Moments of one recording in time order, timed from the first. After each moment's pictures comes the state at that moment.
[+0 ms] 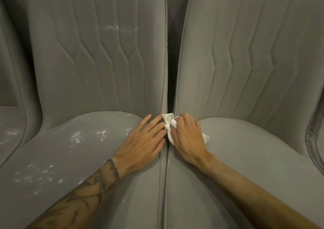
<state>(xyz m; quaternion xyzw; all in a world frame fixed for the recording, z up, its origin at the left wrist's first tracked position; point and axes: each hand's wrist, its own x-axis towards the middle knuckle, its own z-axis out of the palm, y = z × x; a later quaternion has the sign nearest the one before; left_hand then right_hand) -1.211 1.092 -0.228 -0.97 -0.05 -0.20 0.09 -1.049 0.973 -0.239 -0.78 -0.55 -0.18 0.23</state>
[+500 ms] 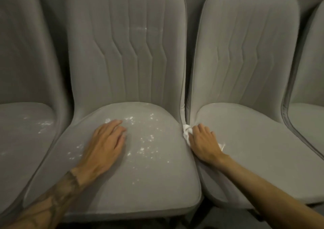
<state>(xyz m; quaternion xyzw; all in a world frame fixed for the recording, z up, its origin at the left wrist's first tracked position) -1.433 1.146 -0.204 -0.95 -0.24 -0.19 -0.11 -1.172 0.931 -0.236 -0.92 -0.40 -0.03 0.06</state>
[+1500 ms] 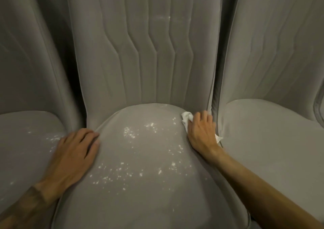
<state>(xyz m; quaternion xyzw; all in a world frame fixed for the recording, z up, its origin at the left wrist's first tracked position) -1.491 1.302 -0.229 -0.95 -0.28 -0.14 -0.05 -1.184 1.062 -0.244 -0.94 -0.31 -0.11 0.11</state>
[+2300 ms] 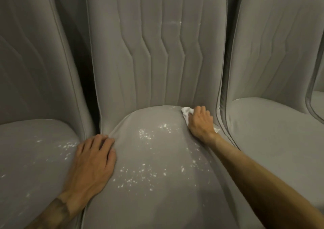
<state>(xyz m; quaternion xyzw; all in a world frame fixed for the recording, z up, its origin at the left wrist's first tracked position) -1.497 1.325 -0.273 -0.95 -0.21 -0.23 -0.02 -1.193 1.119 -0.236 -0.96 -0.24 -0.06 0.15</state>
